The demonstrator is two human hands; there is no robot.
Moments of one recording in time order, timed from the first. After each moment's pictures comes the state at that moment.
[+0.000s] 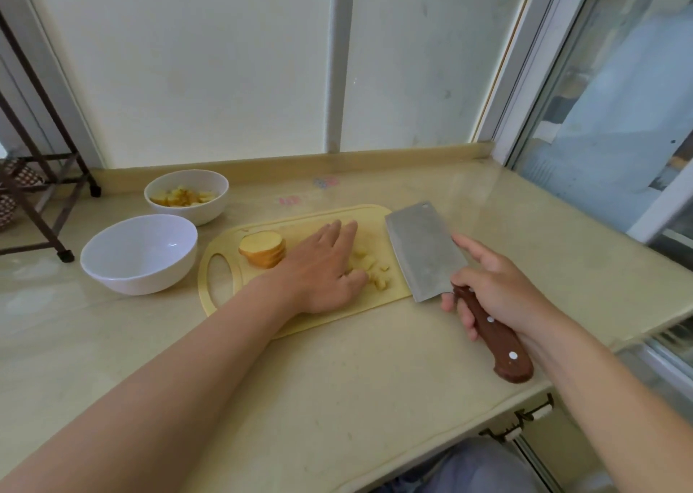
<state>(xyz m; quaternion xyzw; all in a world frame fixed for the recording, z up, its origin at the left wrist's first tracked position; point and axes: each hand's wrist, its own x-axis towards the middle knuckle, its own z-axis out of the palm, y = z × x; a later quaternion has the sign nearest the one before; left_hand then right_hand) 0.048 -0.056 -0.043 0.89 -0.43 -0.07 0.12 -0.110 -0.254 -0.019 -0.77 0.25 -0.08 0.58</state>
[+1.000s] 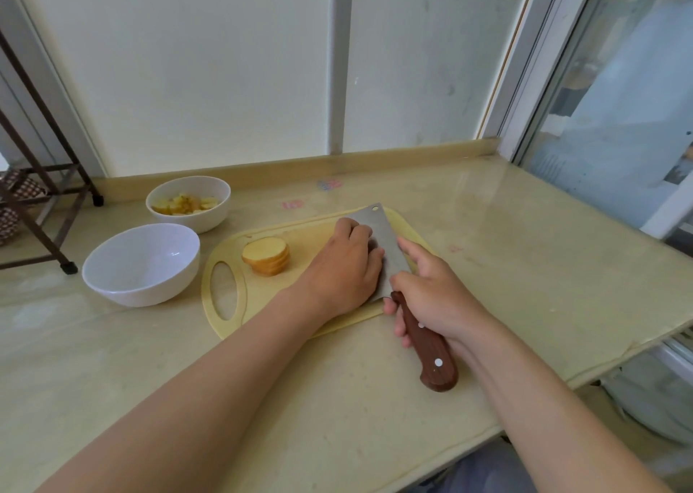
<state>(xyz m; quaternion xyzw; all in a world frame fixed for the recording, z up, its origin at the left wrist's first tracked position) 0.044 -0.084 -0.052 0.86 -0.41 0.05 0.31 -0.068 -0.188 -0.031 -0.74 0.22 -0.04 0.64</state>
